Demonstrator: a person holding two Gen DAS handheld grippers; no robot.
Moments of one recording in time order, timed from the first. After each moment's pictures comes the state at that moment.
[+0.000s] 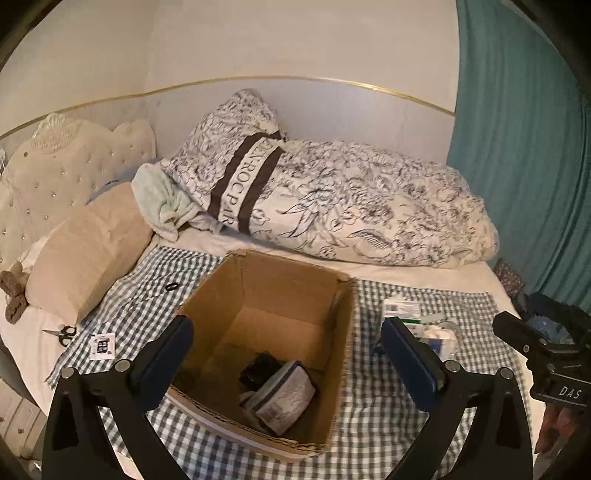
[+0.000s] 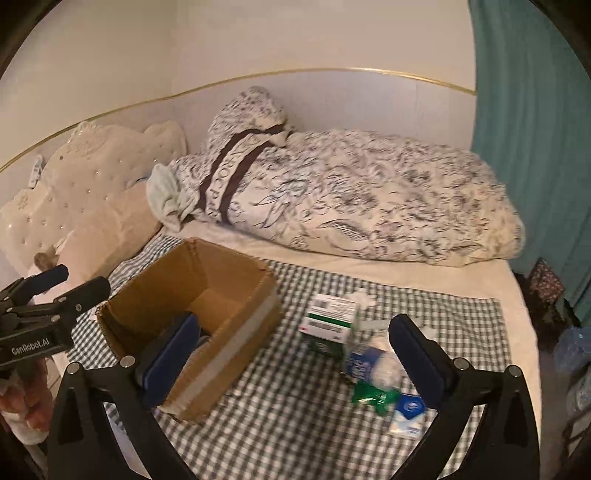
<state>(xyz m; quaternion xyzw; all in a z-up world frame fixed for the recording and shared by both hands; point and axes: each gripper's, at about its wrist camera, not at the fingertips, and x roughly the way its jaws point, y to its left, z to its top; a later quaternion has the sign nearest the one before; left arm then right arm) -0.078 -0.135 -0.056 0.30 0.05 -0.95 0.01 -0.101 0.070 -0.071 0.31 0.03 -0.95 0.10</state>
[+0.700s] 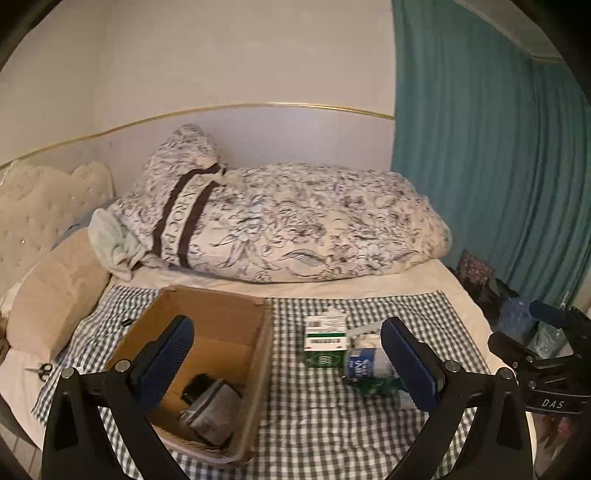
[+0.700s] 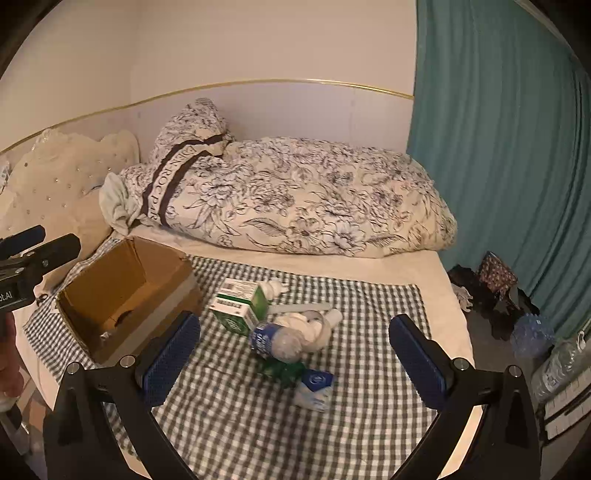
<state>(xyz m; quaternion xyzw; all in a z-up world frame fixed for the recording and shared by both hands) -0.054 -0.029 -0.023 0.26 0.00 -0.96 -0.06 -0.044 0.181 -0.057 0.29 0.04 -0.96 0.01</state>
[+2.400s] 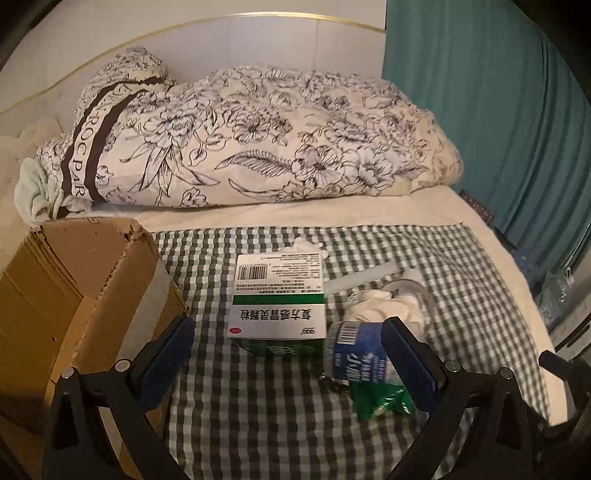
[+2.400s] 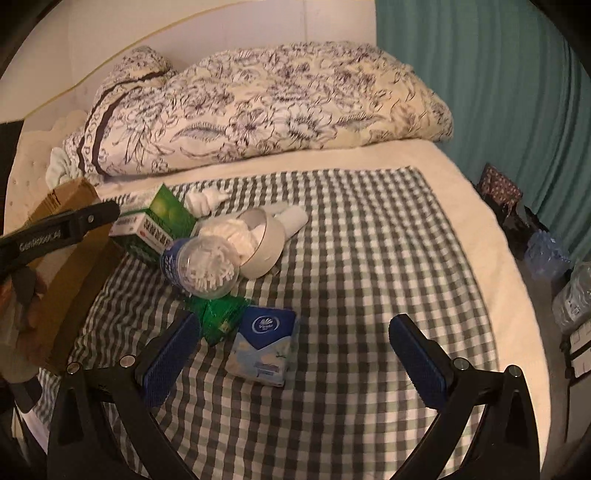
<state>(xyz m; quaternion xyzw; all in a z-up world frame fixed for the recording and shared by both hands) -0.212 0.056 -0.204 0.38 -0.01 -0.92 -0.09 -0.129 0.259 -0.237 0.41 -0.03 -0.91 -0.02</state>
